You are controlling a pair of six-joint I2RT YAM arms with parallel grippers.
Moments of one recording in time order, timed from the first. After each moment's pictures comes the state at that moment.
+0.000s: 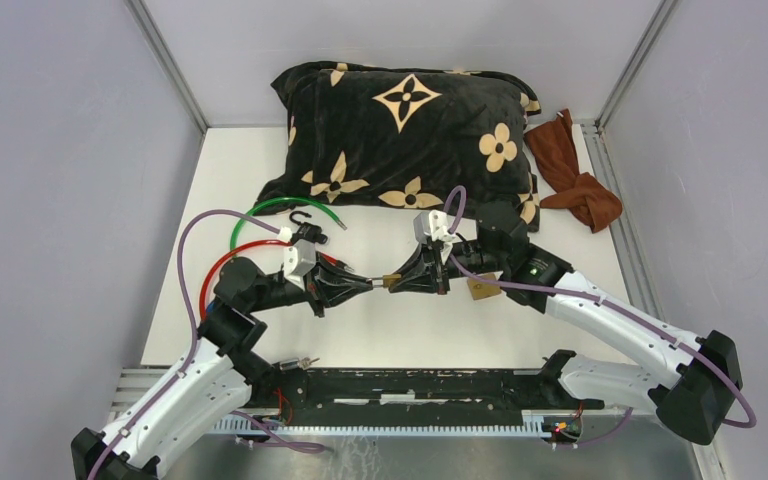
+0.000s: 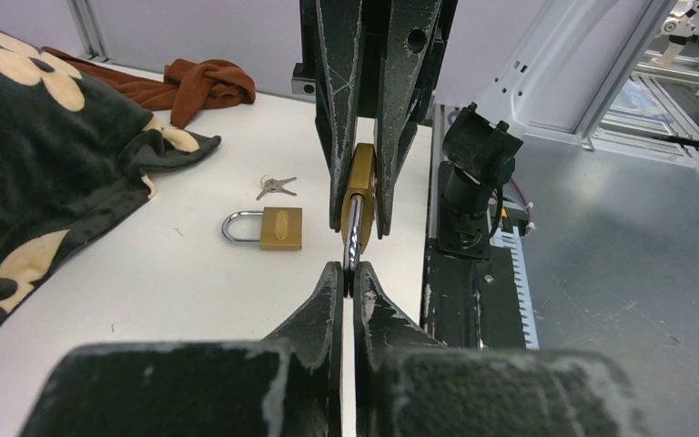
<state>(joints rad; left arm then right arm) -0.57 0.59 0.45 0.26 0.82 -0.20 0.80 1.10 0.86 0.01 -0.85 -0.13</state>
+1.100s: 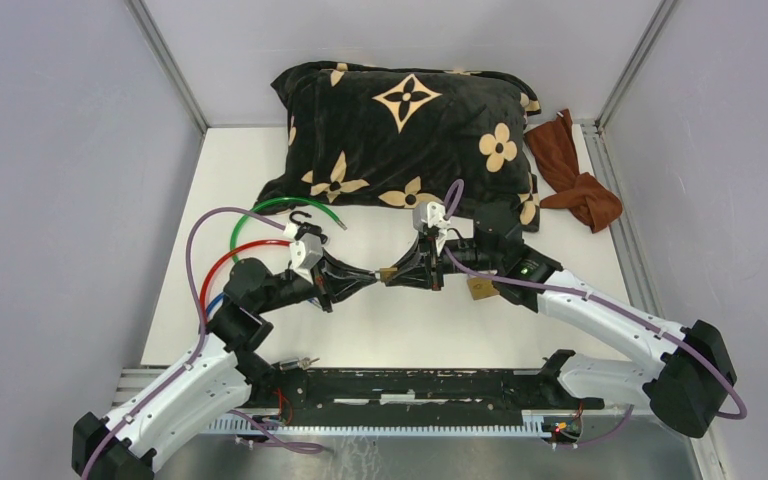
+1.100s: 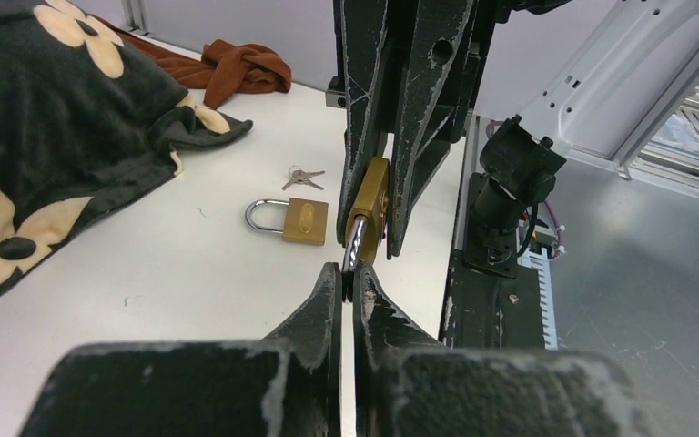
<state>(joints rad) -0.62 0.64 0.40 0.35 0.68 -0.24 0.80 1.15 0.80 0.19 -0.80 0.04</state>
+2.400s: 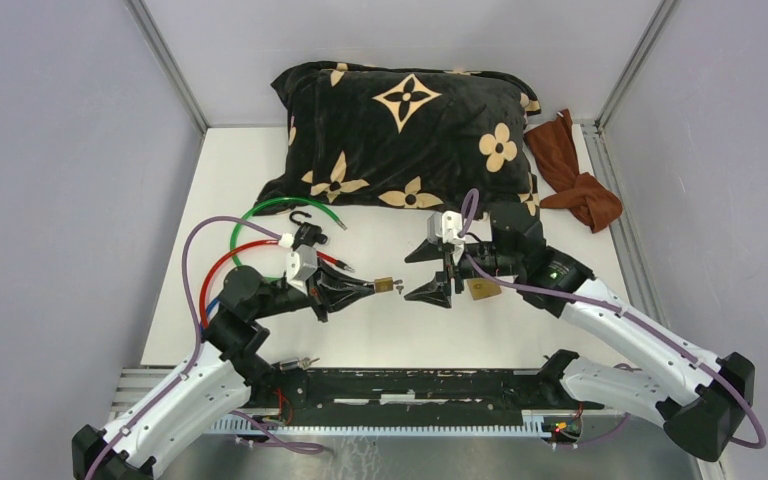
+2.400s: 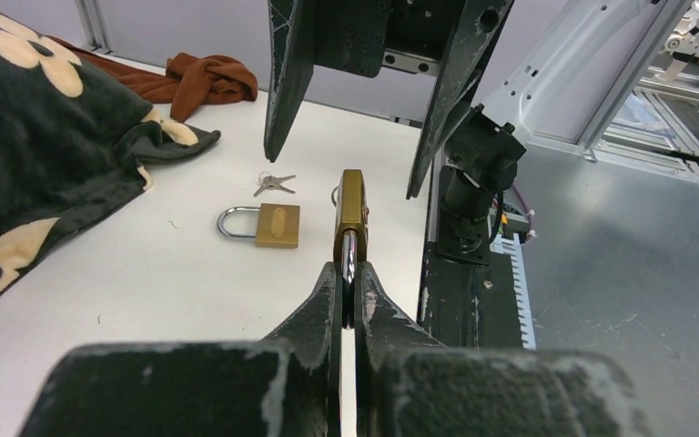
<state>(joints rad) -0.61 0.56 0.38 0.32 0.74 -0.23 0.76 1.00 0.86 -0.15 -0.76 -0.21</state>
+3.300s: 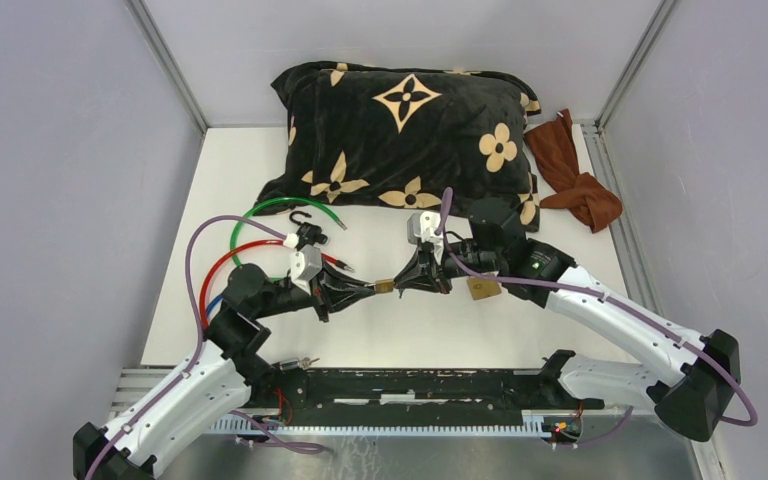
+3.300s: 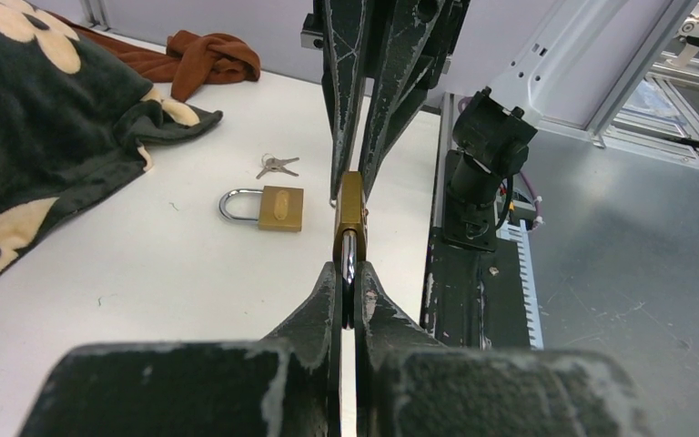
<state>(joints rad) -0.61 0.57 0.38 0.30 0.74 -0.20 0.81 1.11 0.95 -0.23 -0.75 -0.25</state>
